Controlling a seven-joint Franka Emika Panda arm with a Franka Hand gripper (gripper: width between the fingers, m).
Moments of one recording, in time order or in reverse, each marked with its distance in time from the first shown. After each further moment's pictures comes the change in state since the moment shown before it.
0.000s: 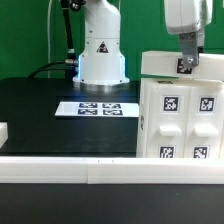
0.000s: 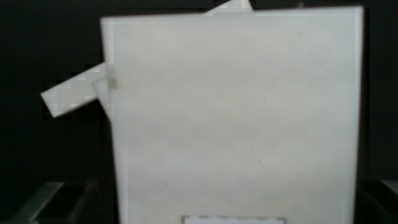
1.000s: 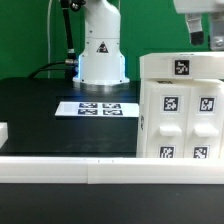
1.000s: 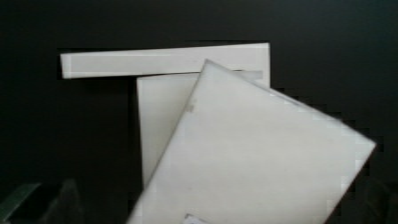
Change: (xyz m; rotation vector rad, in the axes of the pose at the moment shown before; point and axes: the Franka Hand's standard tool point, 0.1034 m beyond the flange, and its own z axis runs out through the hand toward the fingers) arm -0.016 0.001 -0.021 -0.029 -0.014 -0.392
